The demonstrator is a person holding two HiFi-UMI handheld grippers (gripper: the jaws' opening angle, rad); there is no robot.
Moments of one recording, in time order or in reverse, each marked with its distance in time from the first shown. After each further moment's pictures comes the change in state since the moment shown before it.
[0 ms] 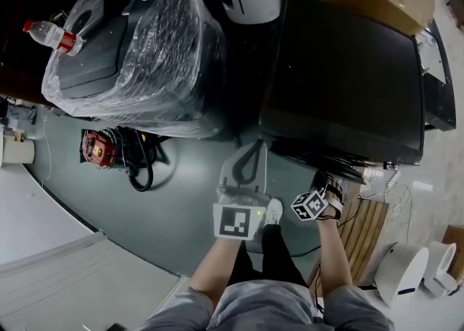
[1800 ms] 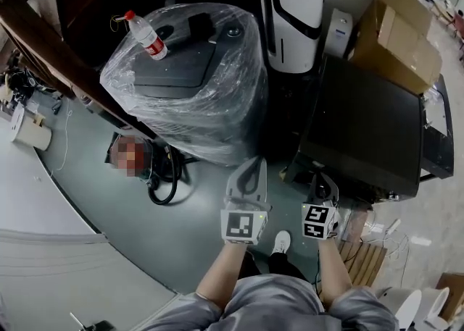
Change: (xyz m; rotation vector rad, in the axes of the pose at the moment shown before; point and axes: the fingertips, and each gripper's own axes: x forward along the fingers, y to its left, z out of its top) left arm -0.094 0.086 0.095 0.021 -0.093 0.173; right arm -0.208 -0.101 0.216 0.531 -0.611 -0.020
